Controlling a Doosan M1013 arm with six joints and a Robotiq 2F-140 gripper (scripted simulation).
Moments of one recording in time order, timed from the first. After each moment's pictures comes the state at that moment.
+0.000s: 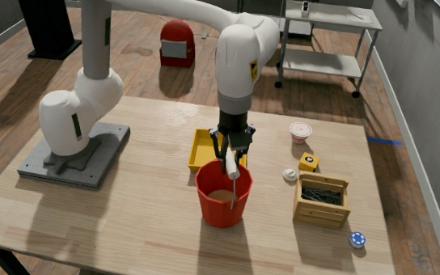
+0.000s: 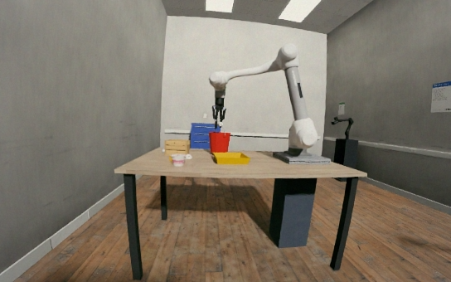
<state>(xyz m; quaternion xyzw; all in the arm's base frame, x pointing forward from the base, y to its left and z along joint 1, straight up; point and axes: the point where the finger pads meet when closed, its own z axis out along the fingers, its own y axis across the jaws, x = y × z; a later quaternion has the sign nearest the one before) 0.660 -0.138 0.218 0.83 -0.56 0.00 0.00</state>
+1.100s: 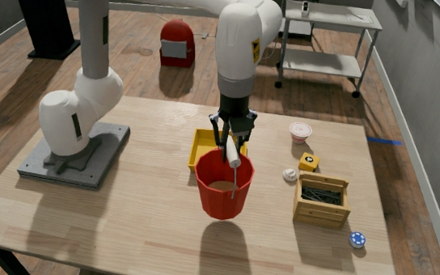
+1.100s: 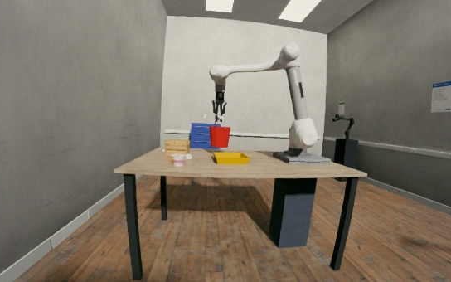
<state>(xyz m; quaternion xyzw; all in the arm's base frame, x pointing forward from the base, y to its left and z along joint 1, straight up) 0.660 -0.138 0.269 0.83 -0.56 0.00 0.00</state>
